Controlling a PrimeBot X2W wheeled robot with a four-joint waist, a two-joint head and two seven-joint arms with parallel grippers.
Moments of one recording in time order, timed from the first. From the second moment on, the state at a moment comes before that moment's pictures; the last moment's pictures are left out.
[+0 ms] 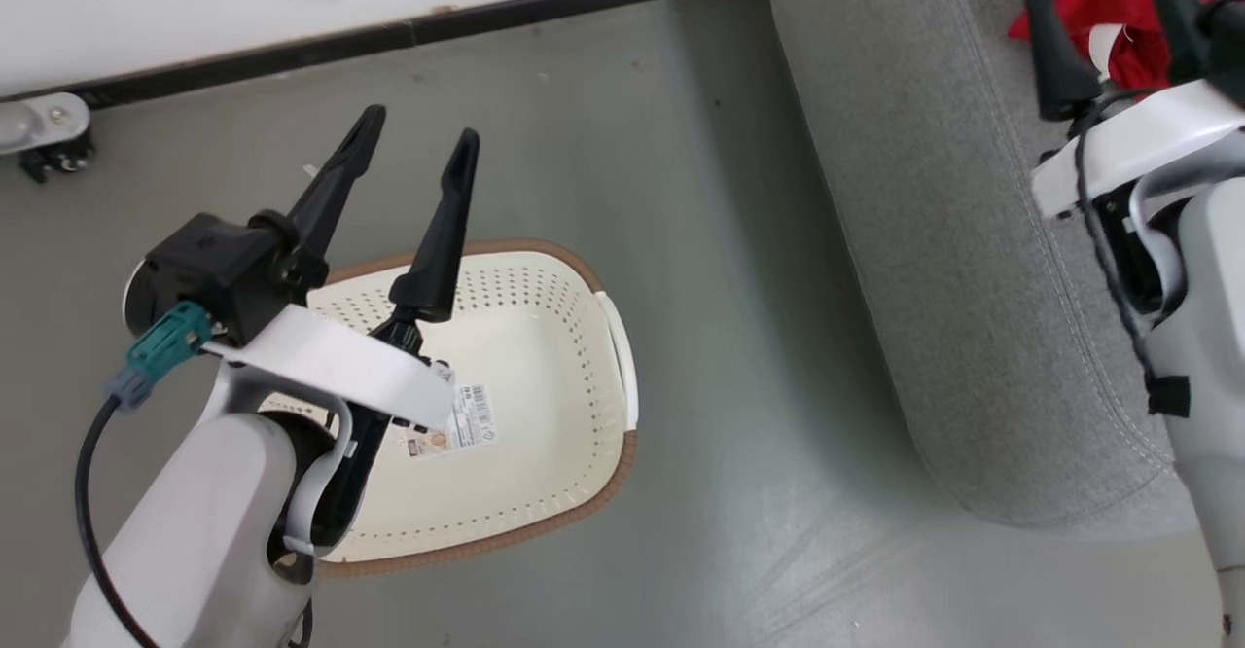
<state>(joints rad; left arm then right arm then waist) -0.50 0.25 -0.40 -0.15 -0.56 0.13 0.00 -0.80 -0.19 0.09 0.45 0.05 0.12 -0.25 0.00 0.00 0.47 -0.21</state>
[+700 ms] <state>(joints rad) -0.32 0.26 -0.33 -0.09 -0.59 0.16 -0.14 -0.65 -0.14 0.19 0.40 0.03 0.12 -0.25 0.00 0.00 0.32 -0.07</state>
